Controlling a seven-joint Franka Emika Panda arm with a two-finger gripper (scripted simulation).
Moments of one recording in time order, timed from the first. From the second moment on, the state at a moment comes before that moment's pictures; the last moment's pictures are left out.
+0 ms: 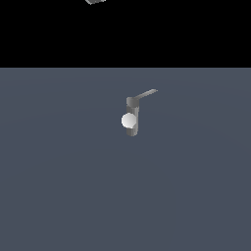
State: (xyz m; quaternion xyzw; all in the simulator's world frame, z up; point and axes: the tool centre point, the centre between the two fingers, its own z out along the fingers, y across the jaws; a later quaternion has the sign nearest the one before) arm -0.138 0.047 0.394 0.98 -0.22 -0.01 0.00
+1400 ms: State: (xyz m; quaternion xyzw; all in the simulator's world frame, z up) arm 0.053 -0.005 0.263 0.84 -0.55 0.00 0.00
